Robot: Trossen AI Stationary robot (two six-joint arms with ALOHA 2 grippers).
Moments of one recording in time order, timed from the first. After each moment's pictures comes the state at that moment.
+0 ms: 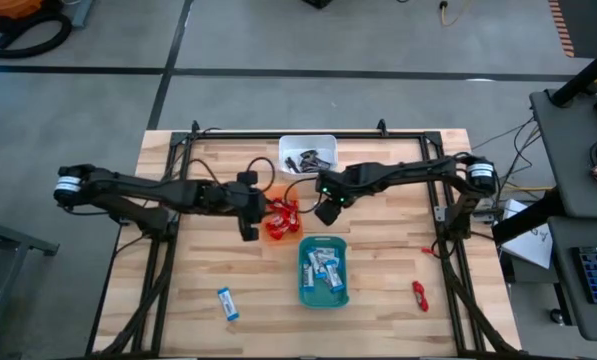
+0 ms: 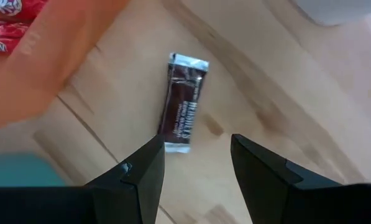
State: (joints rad) left arm -0.03 1.21 0.80 -0.24 -0.21 0.11; right arm -0.17 1.78 1.24 -0.71 0.04 0.57
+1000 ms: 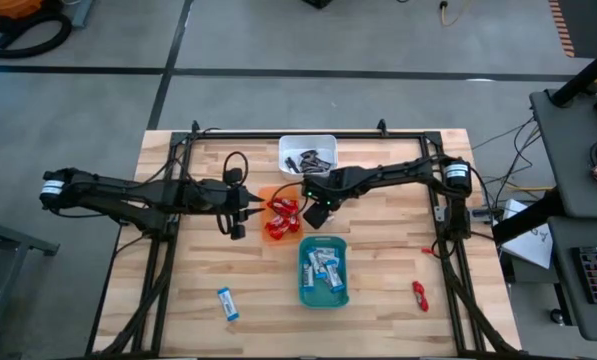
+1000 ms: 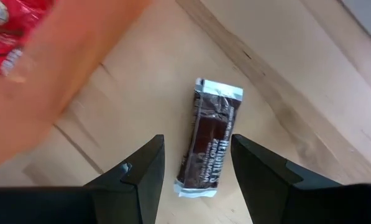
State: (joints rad) left arm -0.03 1.01 0.68 -0.21 -0.22 0.06; right arm -0.16 1.95 1.36 -0.69 0.03 0.57
